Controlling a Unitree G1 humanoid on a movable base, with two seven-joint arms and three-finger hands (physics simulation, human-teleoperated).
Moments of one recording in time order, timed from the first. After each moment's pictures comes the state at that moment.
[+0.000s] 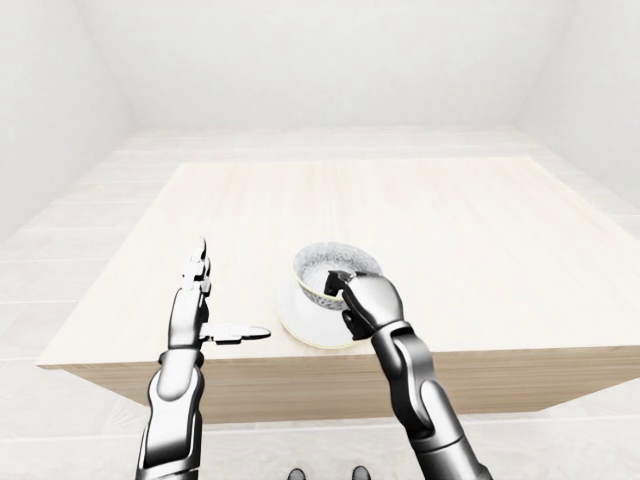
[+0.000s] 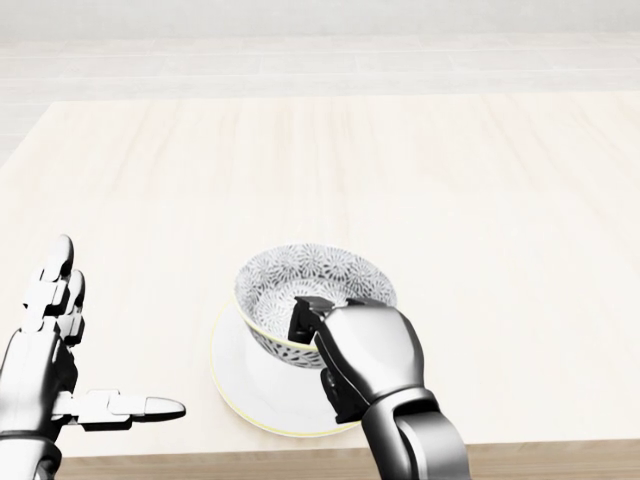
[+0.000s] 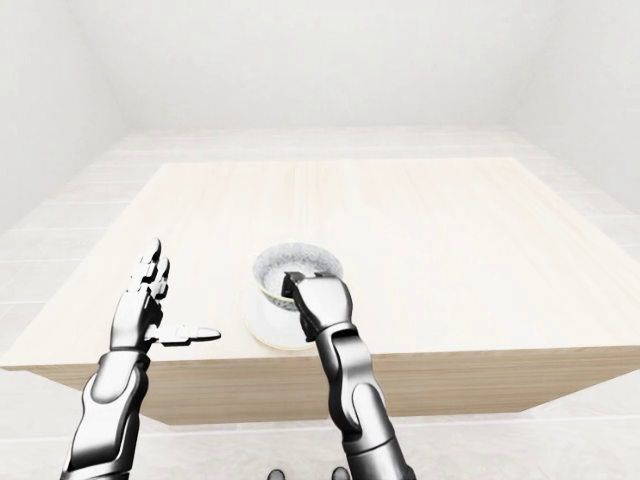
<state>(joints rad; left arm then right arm) 0.02 0.10 0.20 -0.10 0.09 -0.05 -0.12 -0.09 0.08 0.26 -0.10 -1.26 0.09 0.21</state>
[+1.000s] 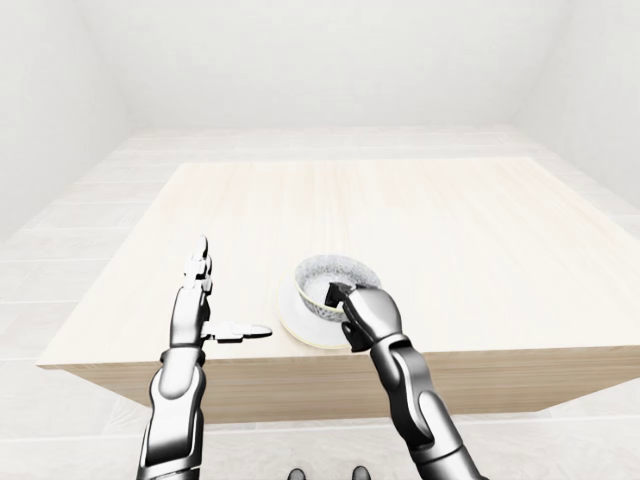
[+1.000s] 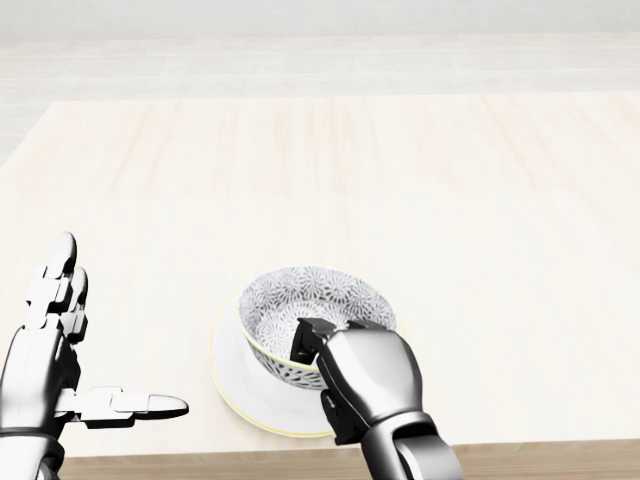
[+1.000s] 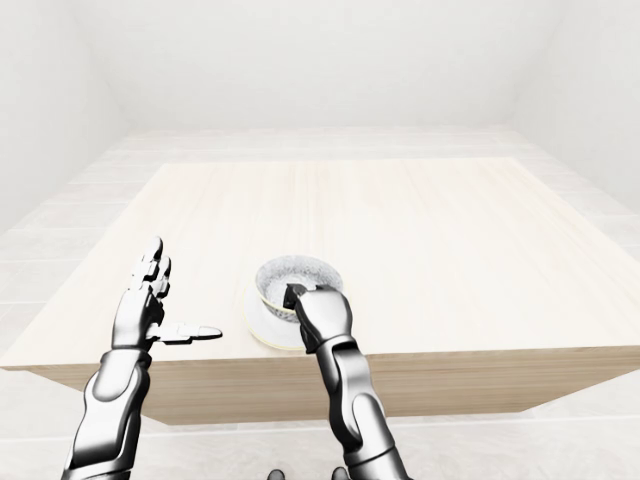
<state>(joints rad) 0.02 0.10 0.19 -0.10 0.09 -0.04 -0.12 -0.04 0.06 0.29 -0.05 -1.23 0.09 0.14</state>
